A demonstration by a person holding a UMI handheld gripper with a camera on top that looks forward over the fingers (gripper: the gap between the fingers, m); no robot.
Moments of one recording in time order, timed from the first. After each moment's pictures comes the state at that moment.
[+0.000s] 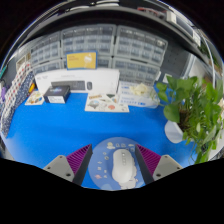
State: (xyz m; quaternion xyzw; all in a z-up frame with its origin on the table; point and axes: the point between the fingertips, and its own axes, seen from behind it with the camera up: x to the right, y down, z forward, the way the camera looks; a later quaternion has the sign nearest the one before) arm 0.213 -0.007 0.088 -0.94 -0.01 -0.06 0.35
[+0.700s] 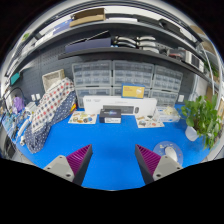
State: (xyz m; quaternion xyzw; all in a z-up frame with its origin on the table) arm -0.059 -0.082 0.205 -0.89 -0.02 0.00 0.46
